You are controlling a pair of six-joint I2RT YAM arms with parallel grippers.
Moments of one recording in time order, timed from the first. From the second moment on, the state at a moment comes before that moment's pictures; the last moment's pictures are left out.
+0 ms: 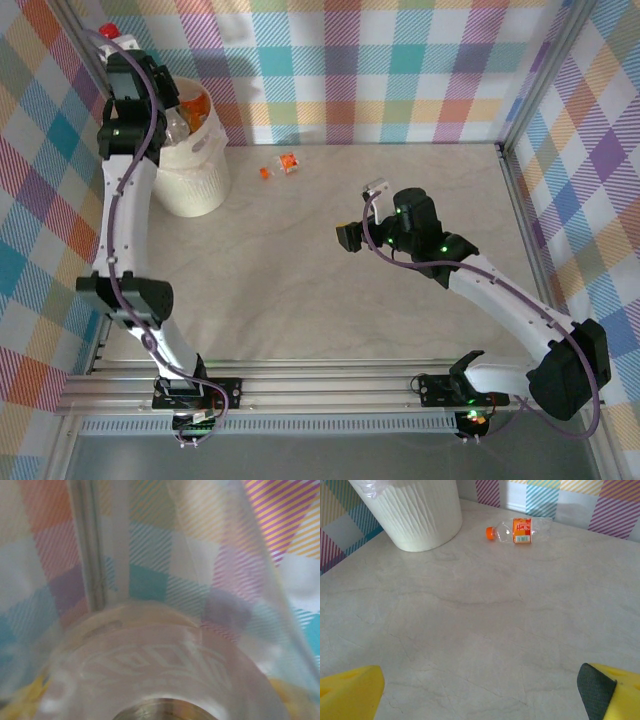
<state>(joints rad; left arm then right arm) 0.01 1.79 2.20 -0.63 -0.37 -0.18 0.62 1.22 0.99 -0.24 -0.12 0.10</state>
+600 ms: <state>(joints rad) 0.17 2.17 2.49 -0.80 -0.03 -0.43 0.62 1.22 0.98 -0.24 -0.11 0.10</state>
